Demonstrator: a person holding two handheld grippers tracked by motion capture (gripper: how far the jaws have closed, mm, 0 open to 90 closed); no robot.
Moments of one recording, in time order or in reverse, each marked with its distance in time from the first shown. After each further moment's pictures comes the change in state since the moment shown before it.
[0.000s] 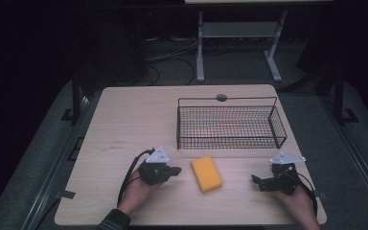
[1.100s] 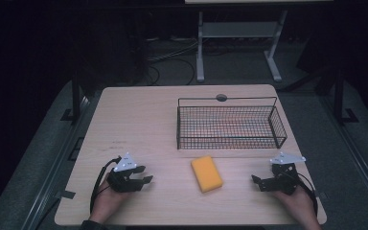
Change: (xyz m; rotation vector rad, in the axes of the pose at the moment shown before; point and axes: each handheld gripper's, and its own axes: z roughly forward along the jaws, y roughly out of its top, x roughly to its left) left arm 0.027 -0.069 -0.059 0.006 0.203 -0.105; right arm 0.000 0.000 0.000 -0.001 0.003 -0.003
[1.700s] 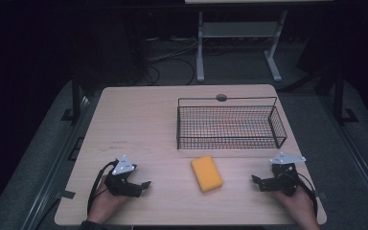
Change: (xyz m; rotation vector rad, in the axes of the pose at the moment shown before) left arm 0.004 -0.016 0.000 0.025 0.067 -0.005; right arm 0.000 0.000 0.000 0.000 0.000 0.000
